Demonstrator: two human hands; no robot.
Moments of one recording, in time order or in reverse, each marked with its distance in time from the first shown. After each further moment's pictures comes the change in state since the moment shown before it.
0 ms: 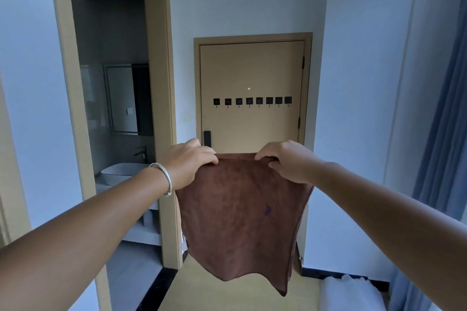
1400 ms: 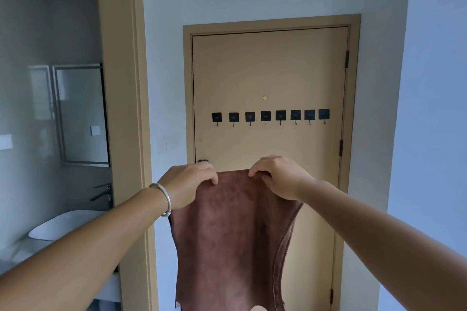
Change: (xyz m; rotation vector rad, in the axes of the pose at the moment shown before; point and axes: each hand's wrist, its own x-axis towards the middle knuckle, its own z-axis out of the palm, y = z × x) left_hand 0.393 -0.353 0.388 -0.195 0.049 0.042; right_hand 0.527 0.272 0.251 0.015 0.069 -0.012
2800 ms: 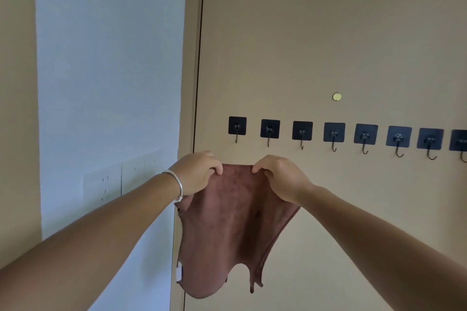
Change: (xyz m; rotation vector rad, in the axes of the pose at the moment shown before) left_hand 0.384 -0.407 0.293 -0.187 -0.003 -0.164; right_hand 0.507 0.299 0.267 0.035 0.119 -0.004
